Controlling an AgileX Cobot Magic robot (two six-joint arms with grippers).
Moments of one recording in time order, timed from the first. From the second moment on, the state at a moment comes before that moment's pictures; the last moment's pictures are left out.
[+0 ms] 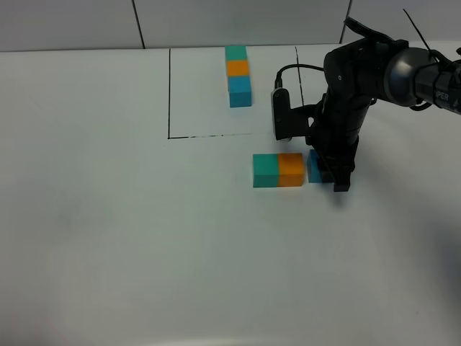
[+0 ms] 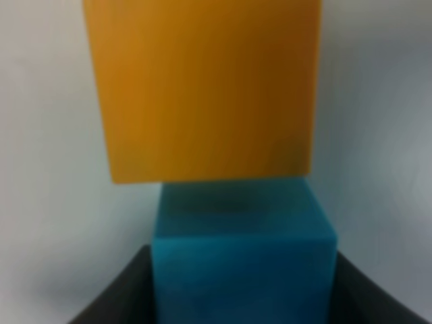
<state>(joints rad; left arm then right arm) -0.01 -0.01 -0.51 -0.14 1.05 0.03 0.41 2.19 -1.55 -0.02 0.90 -1.11</state>
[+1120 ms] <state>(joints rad) -0.01 -0.01 -0.51 -0.14 1.05 0.03 0.46 2.20 -1.55 -0.03 0.87 -1.08</state>
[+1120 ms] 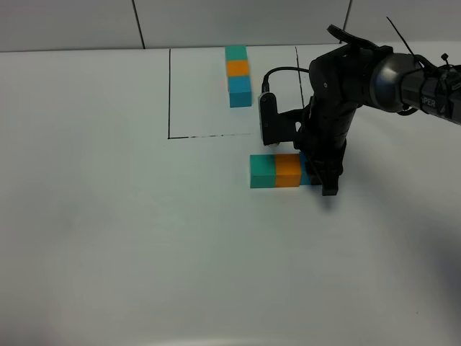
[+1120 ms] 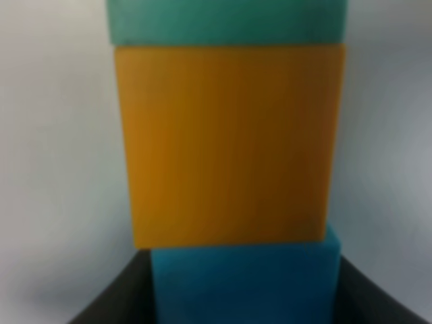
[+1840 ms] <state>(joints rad) -0.01 -0.01 -0.51 -0.14 1.05 0.03 0.46 2.21 -1.55 -0.02 0.83 -1.08</state>
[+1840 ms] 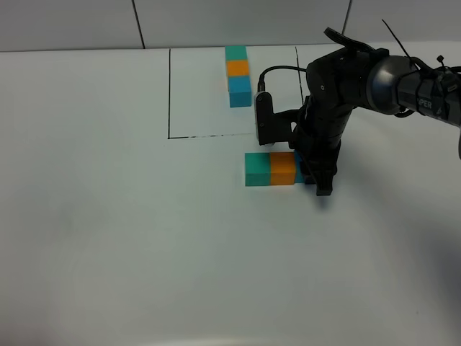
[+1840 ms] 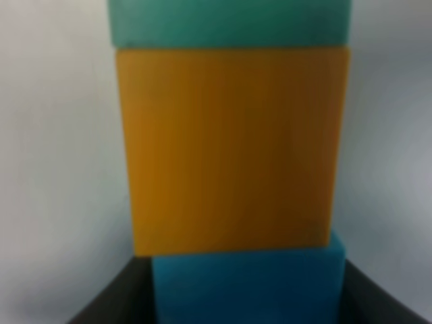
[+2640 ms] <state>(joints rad) -0.01 -0.01 -0.51 -0.14 1.05 0.03 0.41 2.11 -1.54 -0.09 0.86 -0.78</state>
